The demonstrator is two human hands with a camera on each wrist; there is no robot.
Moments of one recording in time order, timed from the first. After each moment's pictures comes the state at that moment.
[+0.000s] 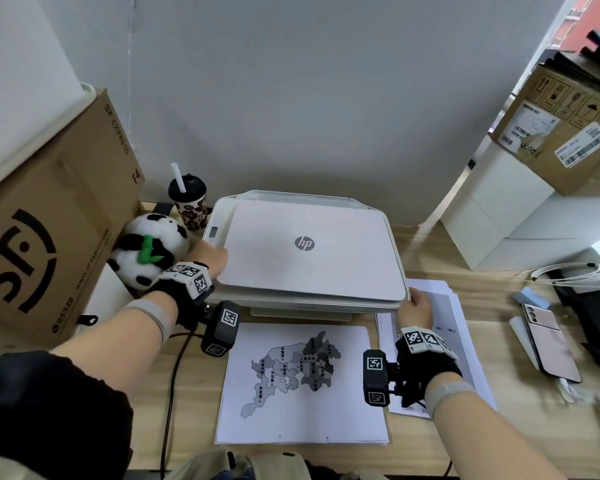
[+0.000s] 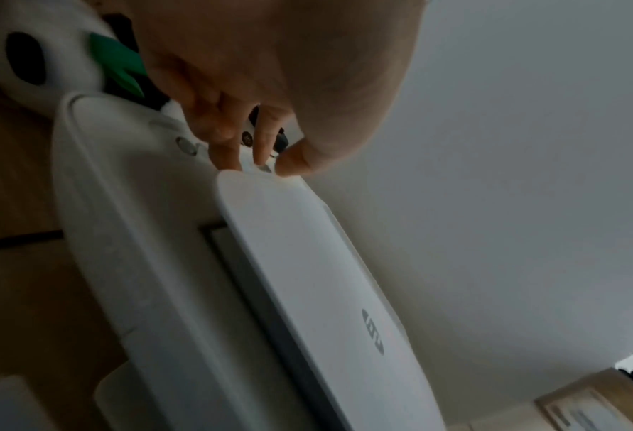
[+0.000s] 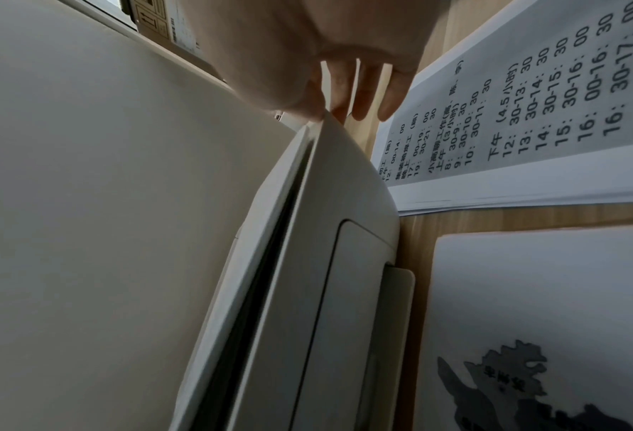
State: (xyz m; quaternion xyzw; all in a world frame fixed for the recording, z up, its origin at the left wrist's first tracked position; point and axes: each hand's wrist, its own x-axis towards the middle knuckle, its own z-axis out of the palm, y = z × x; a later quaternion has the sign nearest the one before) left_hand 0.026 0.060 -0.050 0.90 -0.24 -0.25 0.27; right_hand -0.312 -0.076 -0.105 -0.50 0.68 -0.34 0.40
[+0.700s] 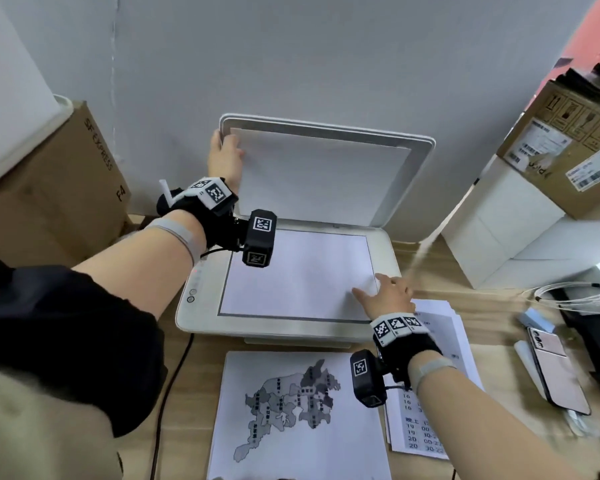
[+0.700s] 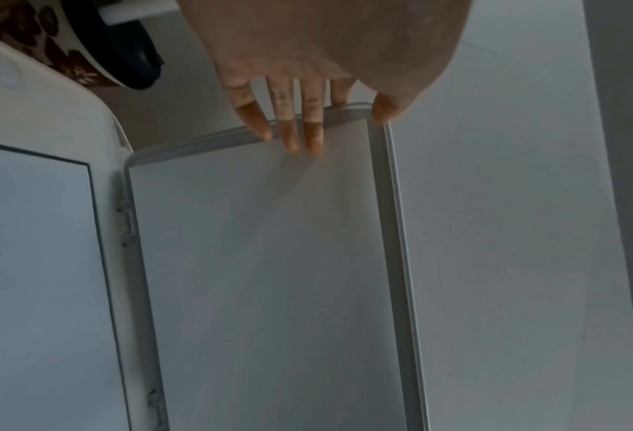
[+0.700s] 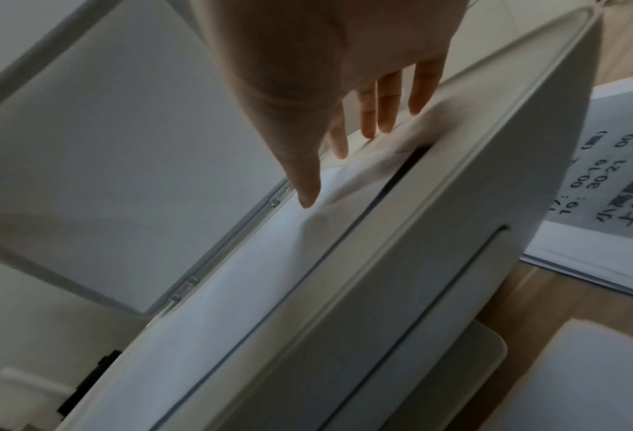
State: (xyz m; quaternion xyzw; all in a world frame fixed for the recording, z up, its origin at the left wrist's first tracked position) left_hand 0.043 -0.064 0.084 0.65 -0.21 -0.21 0.70; right_hand -0.244 -0.113 -0.067 -0.73 0.66 -0.05 0.20
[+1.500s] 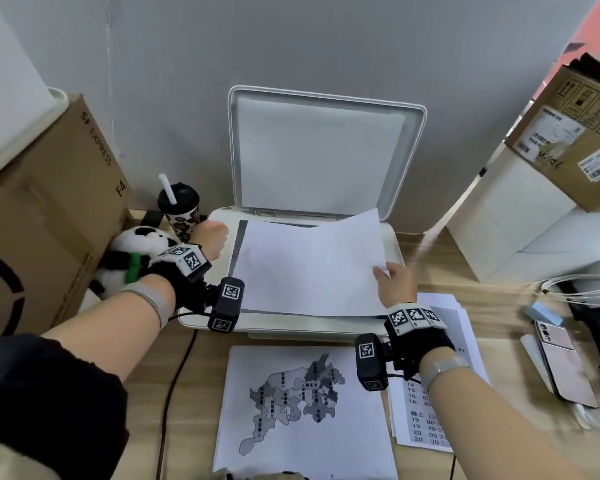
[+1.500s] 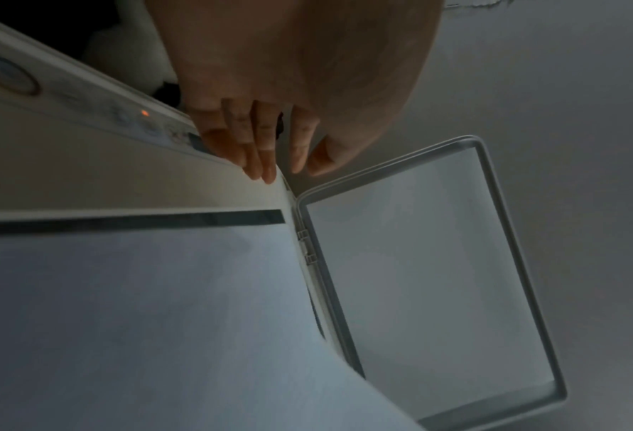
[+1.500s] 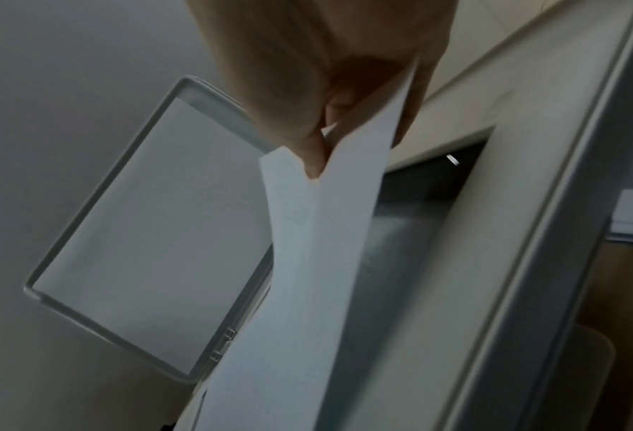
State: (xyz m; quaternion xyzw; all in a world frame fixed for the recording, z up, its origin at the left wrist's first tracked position) left_hand 0.059 -0.005 -0.028 0.80 -0.18 -0.33 0.47; right_hand -0.242 -0.126 -0.063 -0.64 0.62 -0.22 0.39
